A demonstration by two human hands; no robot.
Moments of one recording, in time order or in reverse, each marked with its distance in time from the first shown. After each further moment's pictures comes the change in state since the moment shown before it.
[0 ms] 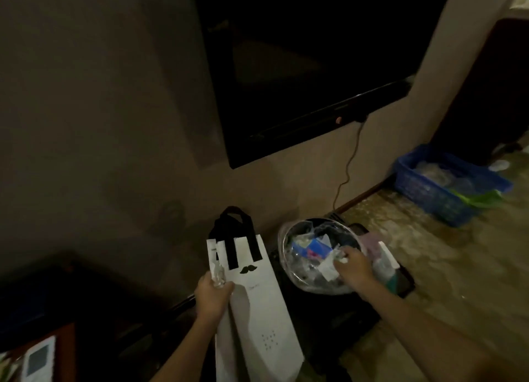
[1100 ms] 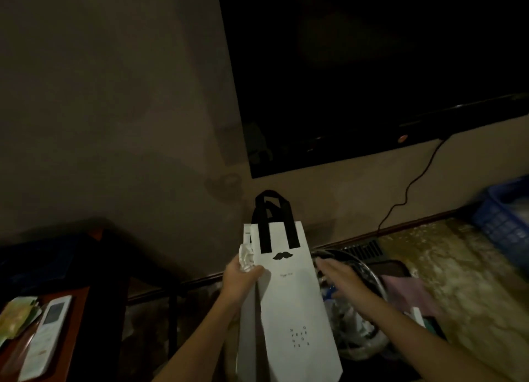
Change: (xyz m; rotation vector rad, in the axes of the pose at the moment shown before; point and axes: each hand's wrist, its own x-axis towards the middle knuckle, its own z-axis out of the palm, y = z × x) left_hand 0.038 0.079 0.081 -0.239 0.006 -0.139; right_hand 0.106 -0.040 0.003 0.151 -0.638 -0.031
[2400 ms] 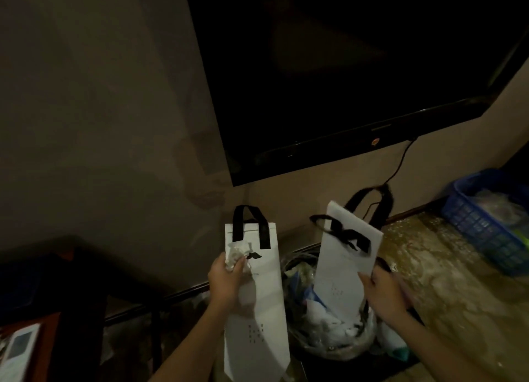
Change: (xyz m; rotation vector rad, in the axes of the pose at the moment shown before) left_hand 0.029 -0.004 0.012 0.068 0.172 0.158; right_hand -0.016 0.046 -0.067 -0.262 0.514 -0.140
